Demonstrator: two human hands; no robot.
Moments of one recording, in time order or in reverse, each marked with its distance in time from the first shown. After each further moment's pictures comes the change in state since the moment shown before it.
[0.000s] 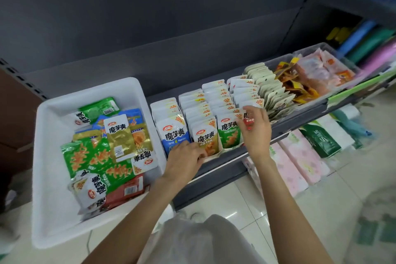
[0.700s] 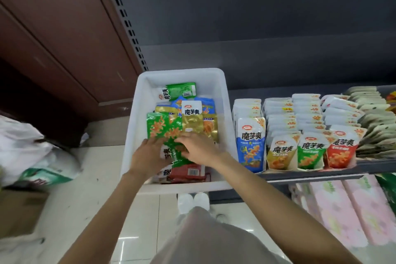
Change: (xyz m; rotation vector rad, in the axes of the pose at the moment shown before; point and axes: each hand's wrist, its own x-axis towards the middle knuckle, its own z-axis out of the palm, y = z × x) left_hand -0.140 -0.187 -0.033 -0.020 -0.037 -0.727; right_hand -0.094 -0.193 0.173 -0.206 -1.135 -0.849
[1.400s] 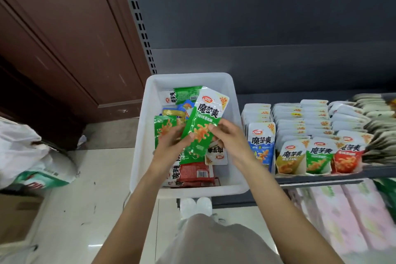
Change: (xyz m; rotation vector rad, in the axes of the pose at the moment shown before) left_hand -0.018 0.049 -0.040 -1.368 0.050 0.045; right_hand -0.035 0.004 -0.036 1.195 0.494 0.442
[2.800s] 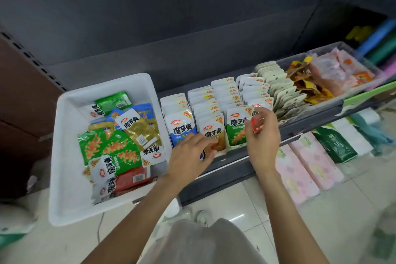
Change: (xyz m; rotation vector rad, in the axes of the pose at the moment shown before) left_hand -0.020 -0.032 0.185 1.057 -0.340 0.762; right_hand -0.099 0.040 -0.193 -0.518 0.958 -0.278
